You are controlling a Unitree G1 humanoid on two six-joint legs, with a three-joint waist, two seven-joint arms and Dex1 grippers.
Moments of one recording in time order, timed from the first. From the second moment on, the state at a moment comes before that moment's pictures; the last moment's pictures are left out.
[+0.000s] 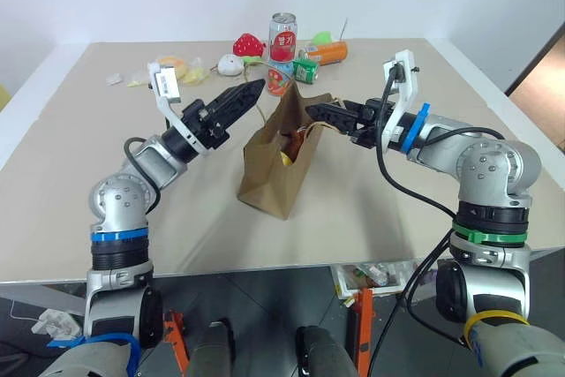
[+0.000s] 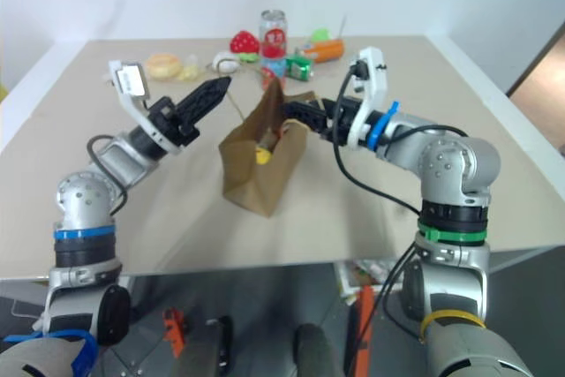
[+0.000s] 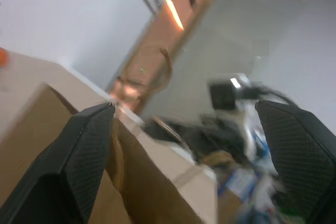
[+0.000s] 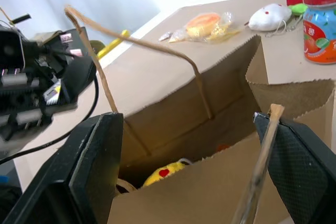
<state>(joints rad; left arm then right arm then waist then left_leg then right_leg) -0.68 0.30 0.27 -0.02 -1.07 0.81 -0.64 -0.88 -0.47 -0.22 -0.01 0.78 1.12 0.52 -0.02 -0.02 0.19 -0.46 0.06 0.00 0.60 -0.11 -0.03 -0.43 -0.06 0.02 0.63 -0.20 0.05</state>
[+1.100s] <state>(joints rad) -0.48 0.62 0.15 -0.11 -0.84 0.67 -1.08 -0.67 -0.73 -0.38 -0.17 0.99 1.07 0.75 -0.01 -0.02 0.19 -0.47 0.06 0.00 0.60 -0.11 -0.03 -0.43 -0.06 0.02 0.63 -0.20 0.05</state>
